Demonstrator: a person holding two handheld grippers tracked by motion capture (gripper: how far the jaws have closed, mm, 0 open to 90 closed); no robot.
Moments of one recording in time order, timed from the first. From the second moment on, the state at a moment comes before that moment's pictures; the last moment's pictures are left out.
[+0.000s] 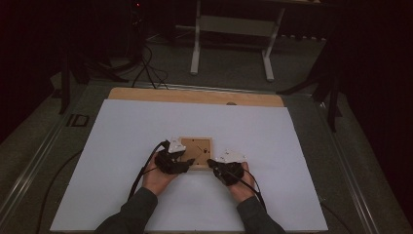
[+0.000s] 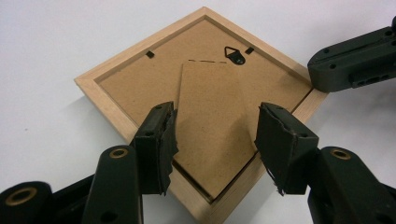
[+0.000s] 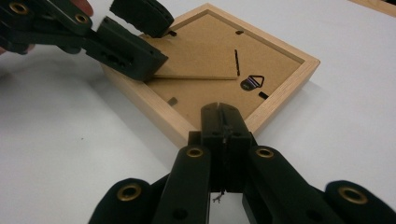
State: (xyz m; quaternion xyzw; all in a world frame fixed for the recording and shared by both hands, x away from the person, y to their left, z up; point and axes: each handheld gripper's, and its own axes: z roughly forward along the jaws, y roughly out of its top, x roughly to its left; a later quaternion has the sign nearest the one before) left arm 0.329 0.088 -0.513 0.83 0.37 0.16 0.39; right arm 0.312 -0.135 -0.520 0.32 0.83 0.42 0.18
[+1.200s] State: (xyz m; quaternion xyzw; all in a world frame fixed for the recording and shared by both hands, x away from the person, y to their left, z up) left arm 0.333 0.082 -0.506 0.84 0.38 0.15 0.36; right arm 0.312 -0.134 -0.520 0.32 0.83 0.42 0.18
